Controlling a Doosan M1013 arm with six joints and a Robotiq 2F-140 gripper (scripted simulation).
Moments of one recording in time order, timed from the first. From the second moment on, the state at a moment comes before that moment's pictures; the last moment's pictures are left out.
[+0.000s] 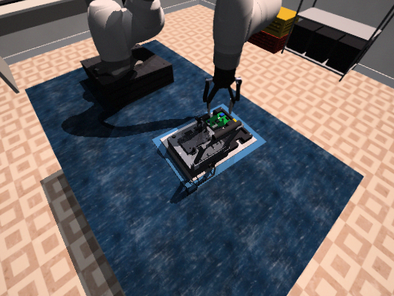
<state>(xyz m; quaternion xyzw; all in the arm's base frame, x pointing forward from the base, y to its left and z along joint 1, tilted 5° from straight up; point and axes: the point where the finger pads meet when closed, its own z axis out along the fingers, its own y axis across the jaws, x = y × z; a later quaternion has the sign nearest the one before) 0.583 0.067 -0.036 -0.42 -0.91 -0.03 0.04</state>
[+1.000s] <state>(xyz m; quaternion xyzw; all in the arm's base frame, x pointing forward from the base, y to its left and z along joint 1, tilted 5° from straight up) 0.583 0.067 -0.036 -0.78 -0.62 -0.01 0.04</state>
